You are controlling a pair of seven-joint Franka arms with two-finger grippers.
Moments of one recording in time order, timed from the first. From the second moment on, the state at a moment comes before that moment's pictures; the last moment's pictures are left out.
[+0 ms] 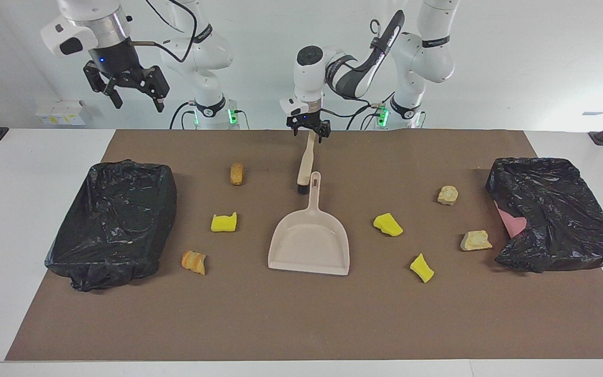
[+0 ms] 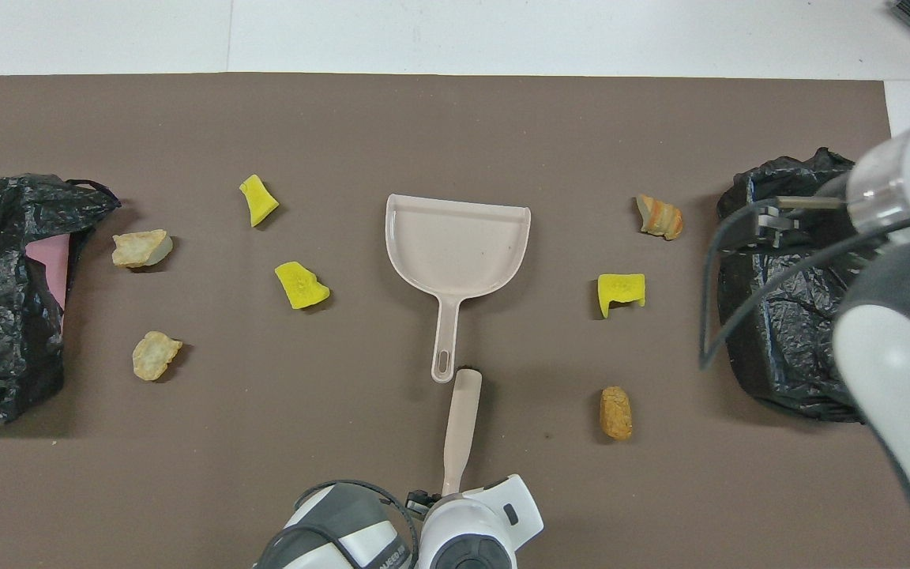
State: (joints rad) left arm -0.98 -0.02 -0.08 -2.34 -0.08 2.27 -0.62; right arm 0.18 0.10 0.01 -1.49 -0.02 1.59 0.30
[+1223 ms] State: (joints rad) left arm -0.53 -0.14 -0.05 -2.33 0.12 1.93 -0.50; right arm 0.61 0.47 0.02 -1.58 0.02 2.02 0.84
